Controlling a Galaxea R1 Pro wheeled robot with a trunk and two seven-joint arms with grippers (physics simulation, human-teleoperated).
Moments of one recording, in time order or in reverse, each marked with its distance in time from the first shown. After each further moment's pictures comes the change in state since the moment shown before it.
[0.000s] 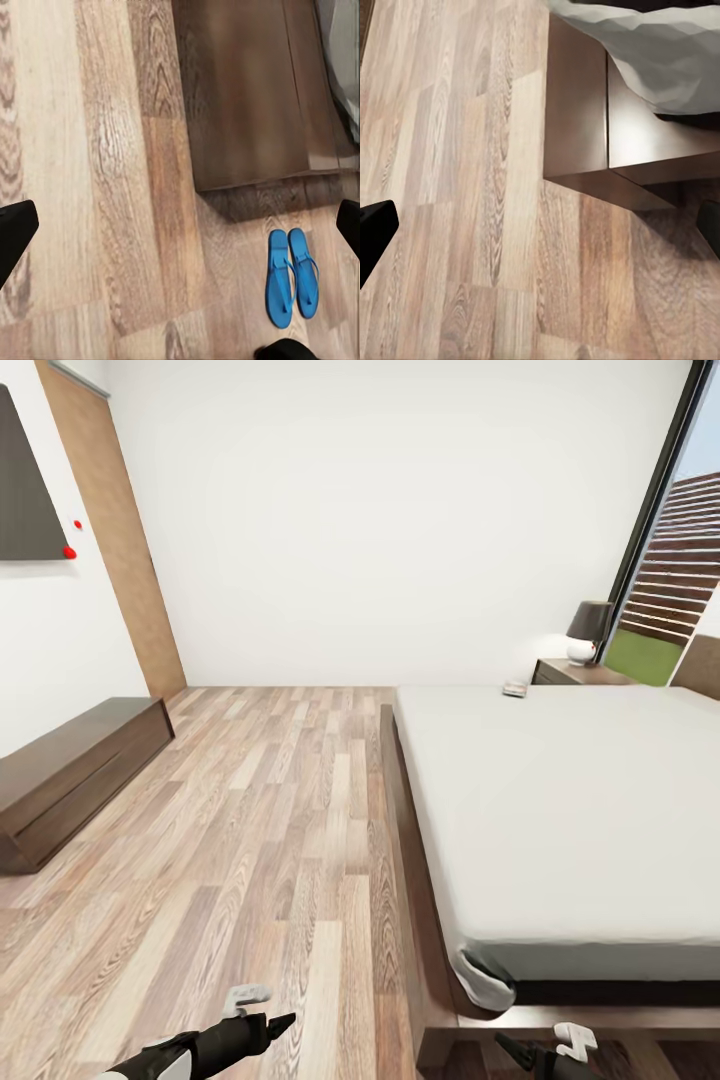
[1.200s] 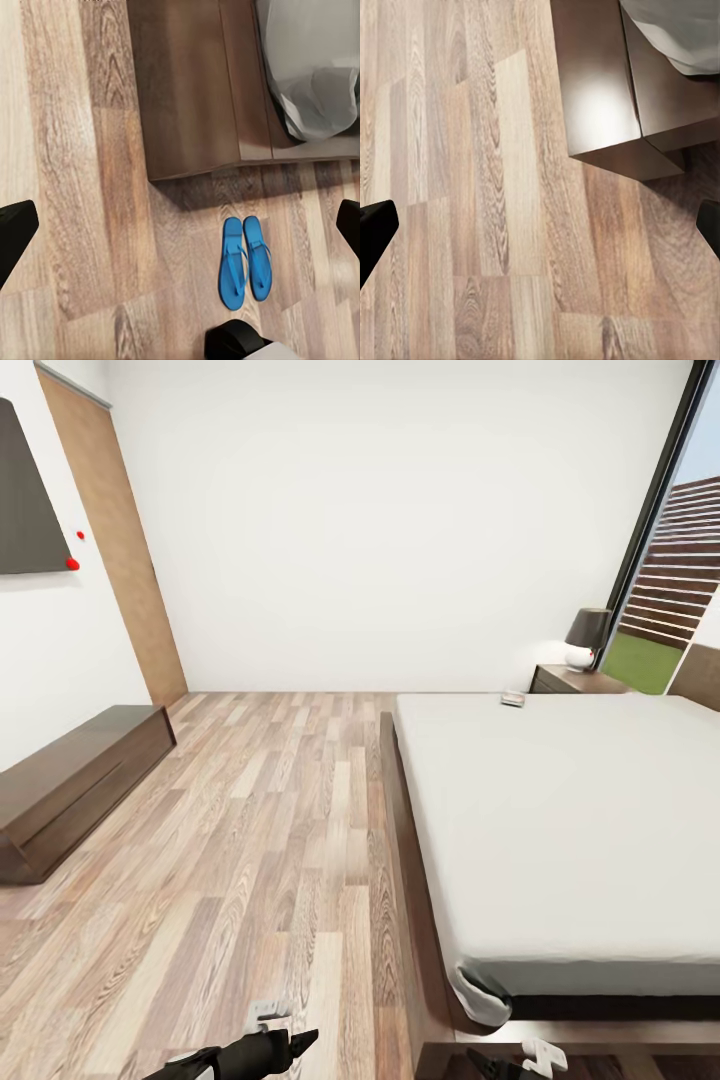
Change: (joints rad) left arm 0.029 -0.067 -0.003 0.000 -0.003 -0.001 0.011; right arm 0.000 0.113 0.000 0.040 0.006 0.000 -0.222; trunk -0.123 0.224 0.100
